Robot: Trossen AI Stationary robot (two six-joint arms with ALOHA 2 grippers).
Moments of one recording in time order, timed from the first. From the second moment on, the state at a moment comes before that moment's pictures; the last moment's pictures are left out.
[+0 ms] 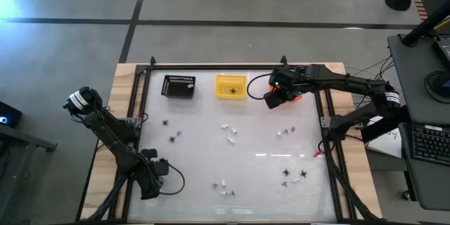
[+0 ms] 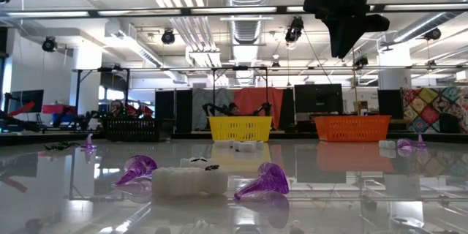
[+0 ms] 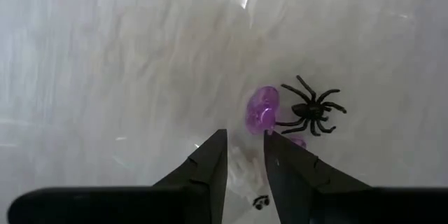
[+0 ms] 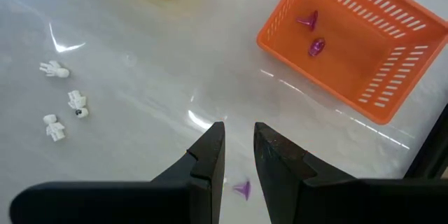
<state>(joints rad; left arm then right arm) -0.92 1.43 0.69 -0.69 -0.01 -1.11 -0.30 1.37 1.30 -1.20 0.13 0.79</state>
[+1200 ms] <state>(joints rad) -0.91 1.39 0.69 -0.60 -0.04 -1.00 -0.30 1.37 1.30 -1.20 0.14 0.79</state>
